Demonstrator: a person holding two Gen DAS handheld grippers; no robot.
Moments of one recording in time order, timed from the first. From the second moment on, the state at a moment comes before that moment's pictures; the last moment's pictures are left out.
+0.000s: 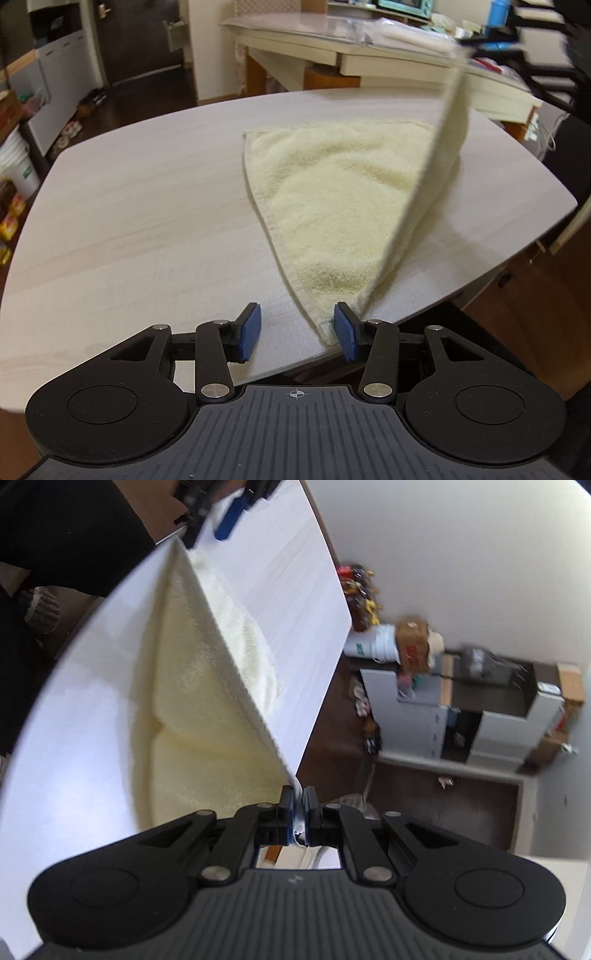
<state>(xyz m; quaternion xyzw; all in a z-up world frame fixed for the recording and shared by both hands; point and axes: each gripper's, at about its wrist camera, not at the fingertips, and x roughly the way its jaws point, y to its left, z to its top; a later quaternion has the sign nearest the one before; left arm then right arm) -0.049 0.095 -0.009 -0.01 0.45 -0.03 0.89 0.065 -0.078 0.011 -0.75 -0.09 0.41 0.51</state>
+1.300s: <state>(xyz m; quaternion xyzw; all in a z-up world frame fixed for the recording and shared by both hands) -0.063 0.113 -0.015 -0.08 0.40 -0.02 0.91 0.182 0.089 -0.043 -0.61 0.00 0.50 0.61</state>
